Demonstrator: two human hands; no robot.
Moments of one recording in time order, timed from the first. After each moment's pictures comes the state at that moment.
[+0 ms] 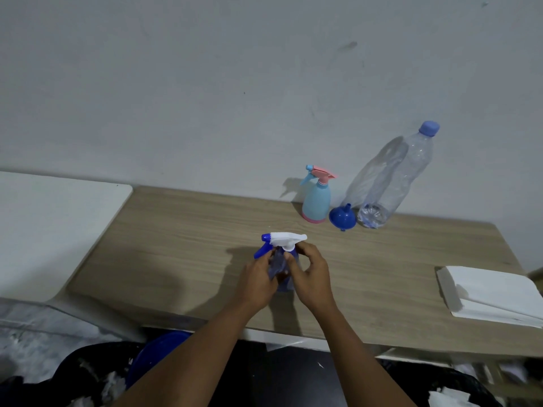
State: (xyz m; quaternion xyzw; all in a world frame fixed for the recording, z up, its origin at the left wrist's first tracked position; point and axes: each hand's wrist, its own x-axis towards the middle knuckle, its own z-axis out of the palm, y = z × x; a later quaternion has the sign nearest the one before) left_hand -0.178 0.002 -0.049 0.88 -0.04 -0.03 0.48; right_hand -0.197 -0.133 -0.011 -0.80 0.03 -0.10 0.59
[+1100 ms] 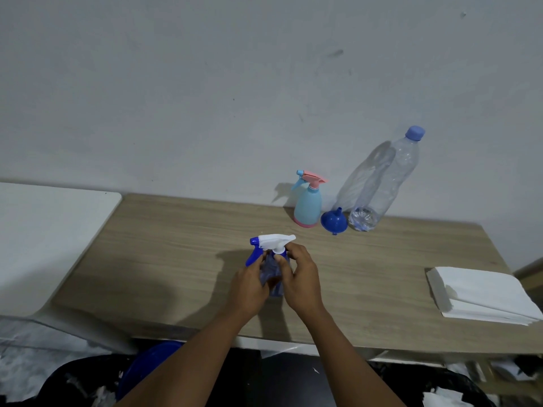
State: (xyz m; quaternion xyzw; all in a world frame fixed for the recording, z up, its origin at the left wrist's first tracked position) left_hand -0.180 0.004 -0.046 0.88 -0.04 -0.03 0.47; right_hand -0.192 -0.127 -0.012 -0.85 0.02 -0.11 0.52
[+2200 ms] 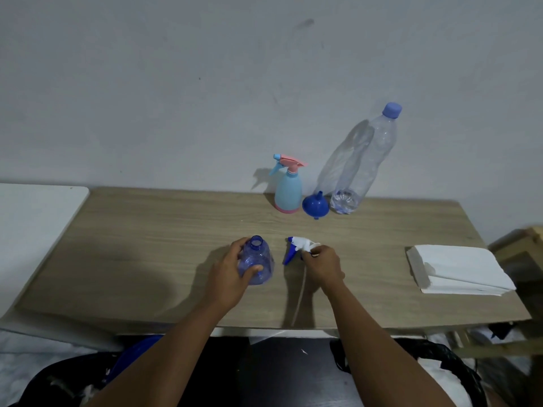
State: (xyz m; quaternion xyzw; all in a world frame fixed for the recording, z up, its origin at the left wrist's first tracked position) left_hand -0.182 0.006 -0.044 0.86 -0.05 -0.02 0.51; right_hand -0.161 -0.228 -0.069 -0.87 0.28 0.06 0.41
